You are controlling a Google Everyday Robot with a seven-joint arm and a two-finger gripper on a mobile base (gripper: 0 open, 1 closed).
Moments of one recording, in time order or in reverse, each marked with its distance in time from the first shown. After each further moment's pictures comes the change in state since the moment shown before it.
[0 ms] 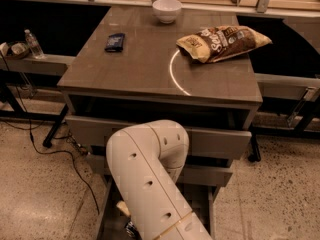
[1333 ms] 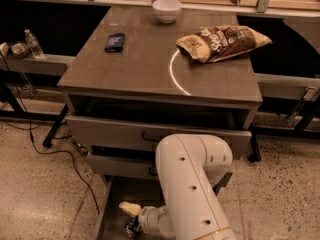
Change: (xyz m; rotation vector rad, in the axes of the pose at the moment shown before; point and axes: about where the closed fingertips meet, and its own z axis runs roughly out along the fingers) arm -0.001 0.004 0.004 0.205 -0.199 0.031
